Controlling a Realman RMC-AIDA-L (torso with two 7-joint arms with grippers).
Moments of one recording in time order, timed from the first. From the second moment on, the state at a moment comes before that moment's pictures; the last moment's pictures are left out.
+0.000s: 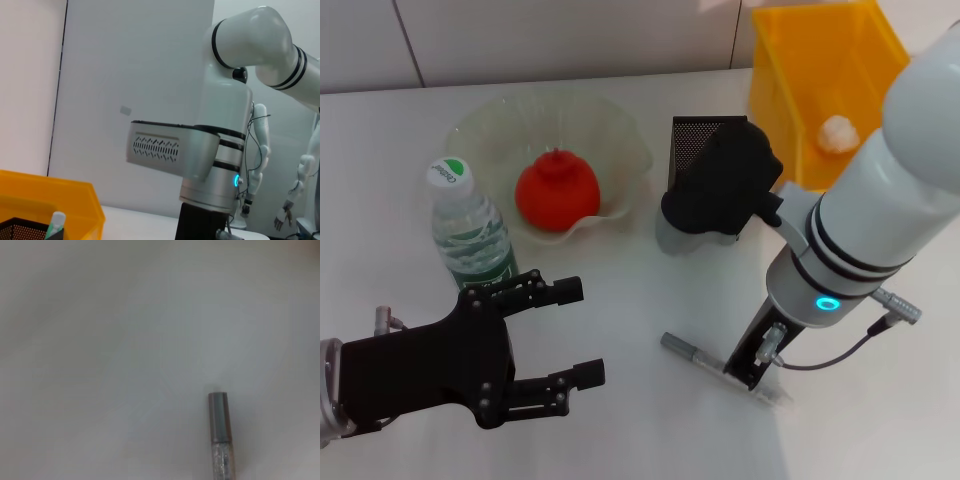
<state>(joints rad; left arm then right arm) -0.35 -2.05 1.14 0.56 1.50 1.76 -1.04 0.59 2.09 -1.87 -1.45 -2.61 -1.57 2.94</state>
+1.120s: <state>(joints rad) -0.34 -2.04 1.10 0.61 1.50 1.71 -1.06 0.53 2.08 -1.63 -1.45 -2.45 -1.65 2.78</state>
